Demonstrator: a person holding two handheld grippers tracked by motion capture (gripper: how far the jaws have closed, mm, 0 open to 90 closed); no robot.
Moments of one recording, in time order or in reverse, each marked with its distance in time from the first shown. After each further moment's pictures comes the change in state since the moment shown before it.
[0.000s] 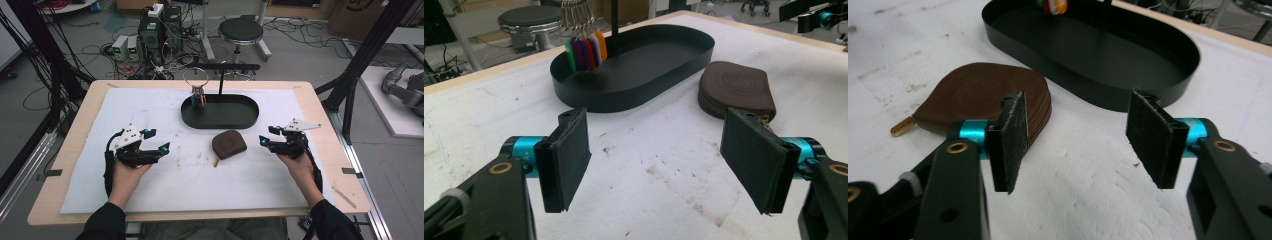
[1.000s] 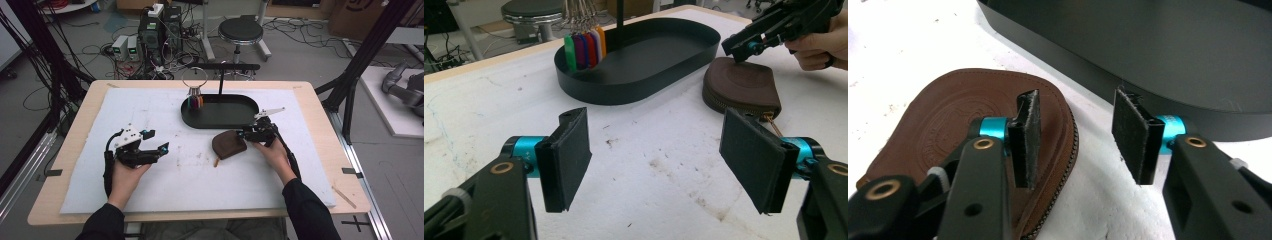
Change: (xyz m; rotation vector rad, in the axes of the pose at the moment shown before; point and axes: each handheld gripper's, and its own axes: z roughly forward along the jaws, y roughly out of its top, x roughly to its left) left arm 0.002 -0.001 -0.001 0.015 0.012 -0.023; right arm -0.005 0.019 0.091 0.167 0.140 0.124
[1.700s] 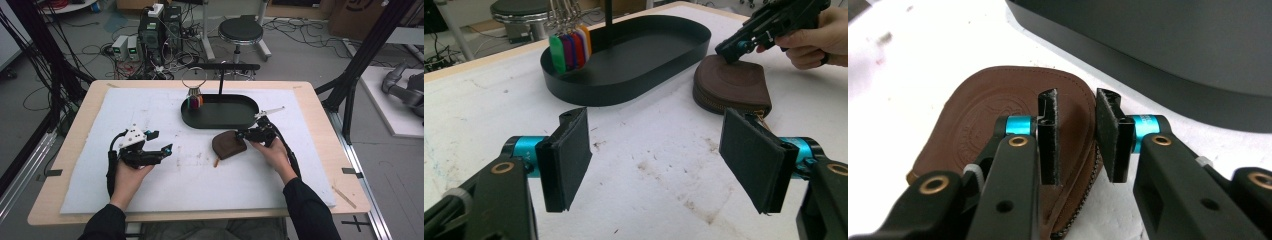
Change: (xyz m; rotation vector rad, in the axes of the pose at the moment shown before) left arm -0.008 0.003 0.006 0.013 -0.026 0.017; right arm -0.001 0.000 0.002 0.031 0.120 0.059
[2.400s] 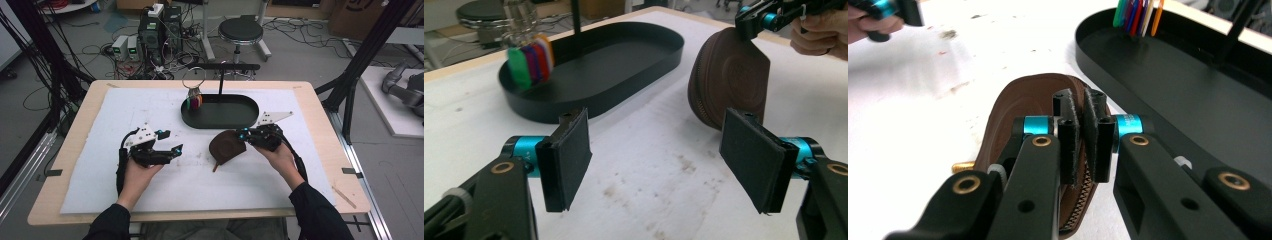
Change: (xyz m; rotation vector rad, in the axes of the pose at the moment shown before) left arm -0.014 0.008 0.023 -0.024 -0.098 -0.007; right arm 0.054 0.003 -0.044 -0.142 -0.002 -0.328
